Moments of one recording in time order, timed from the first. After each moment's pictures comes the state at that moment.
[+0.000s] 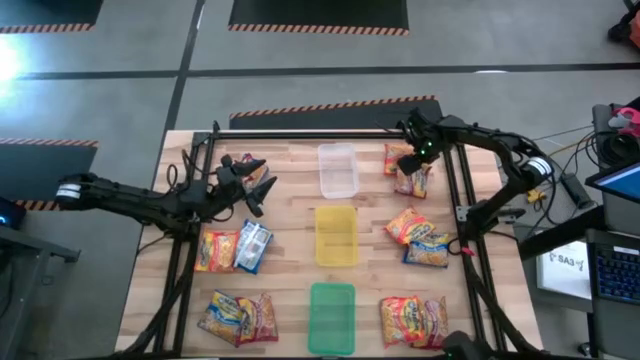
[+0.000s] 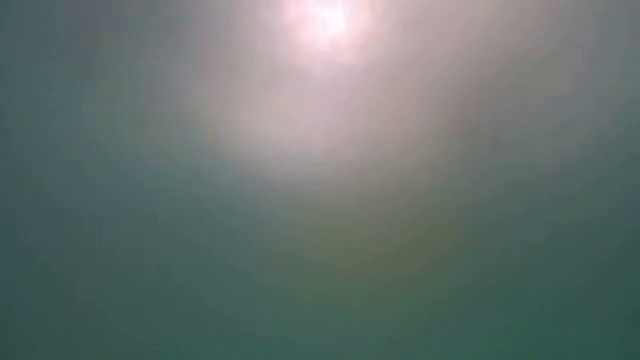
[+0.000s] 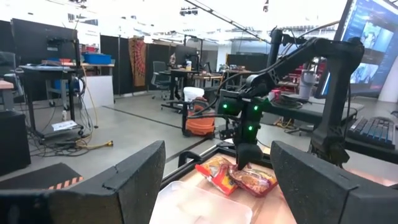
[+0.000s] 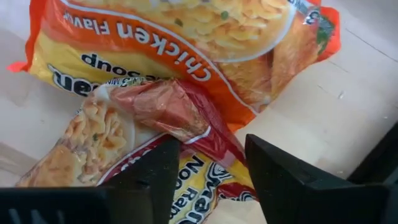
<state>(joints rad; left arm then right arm) -0.05 0.83 0.35 0.66 -0.62 0.01 -0.98 1.56 0.93 -0.79 -0.01 0.04</state>
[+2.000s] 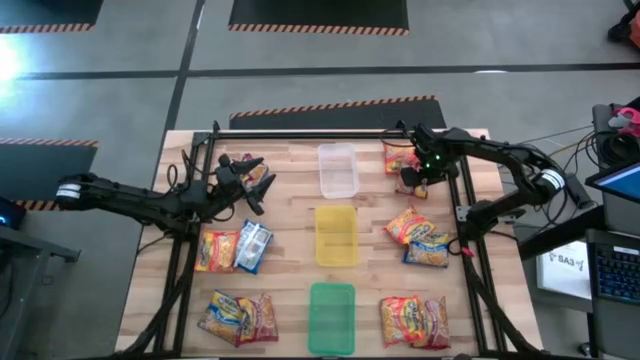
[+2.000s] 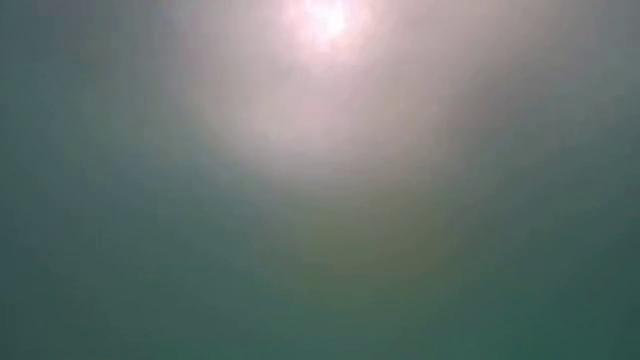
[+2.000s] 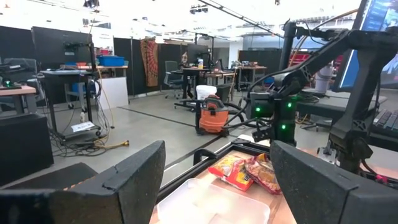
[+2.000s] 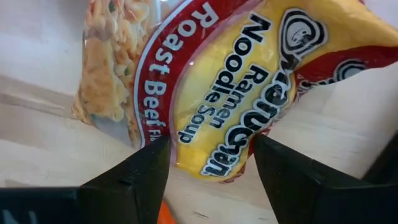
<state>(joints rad) -0.05 0.83 0.35 0.65 -0.67 0.05 -0.92 1.42 0.78 -0.87 -0.16 0.42</state>
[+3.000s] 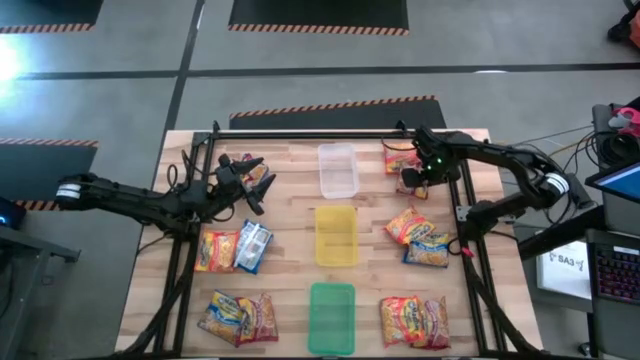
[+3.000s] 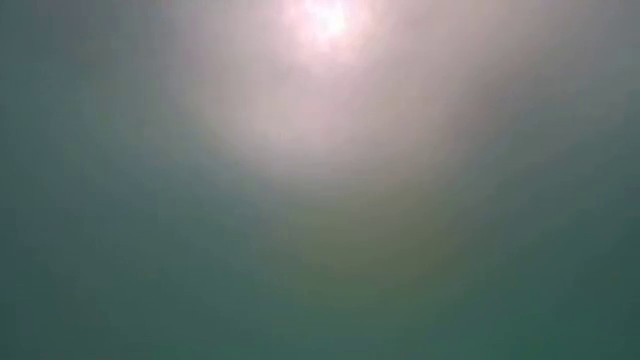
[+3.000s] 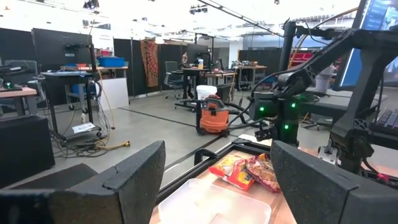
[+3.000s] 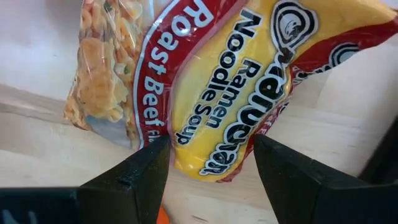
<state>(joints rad) -0.05 0.83 0.35 0.65 -0.67 0.06 -0.91 1.39 0.74 -0.86 -0.12 0.46</state>
